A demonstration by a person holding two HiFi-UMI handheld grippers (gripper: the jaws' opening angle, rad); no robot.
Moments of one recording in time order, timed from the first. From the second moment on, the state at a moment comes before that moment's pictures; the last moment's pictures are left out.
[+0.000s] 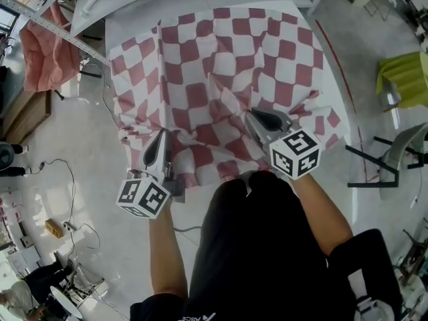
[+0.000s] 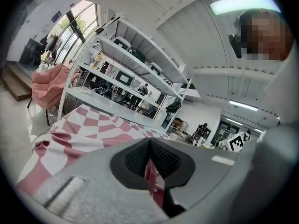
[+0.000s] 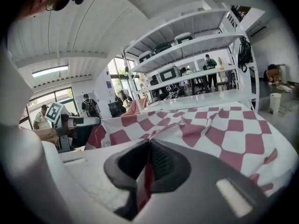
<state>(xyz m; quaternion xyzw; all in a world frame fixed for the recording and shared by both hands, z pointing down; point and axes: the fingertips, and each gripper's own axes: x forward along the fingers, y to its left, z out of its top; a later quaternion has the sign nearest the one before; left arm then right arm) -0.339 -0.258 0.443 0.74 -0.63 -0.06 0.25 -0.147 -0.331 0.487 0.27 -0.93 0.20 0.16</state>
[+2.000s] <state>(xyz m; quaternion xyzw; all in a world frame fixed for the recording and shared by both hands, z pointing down) -0.126 0.150 0.173 0.80 -0.56 -0.19 -0.02 0.079 0.041 0.206 0.29 -0.95 0.01 -0.09</state>
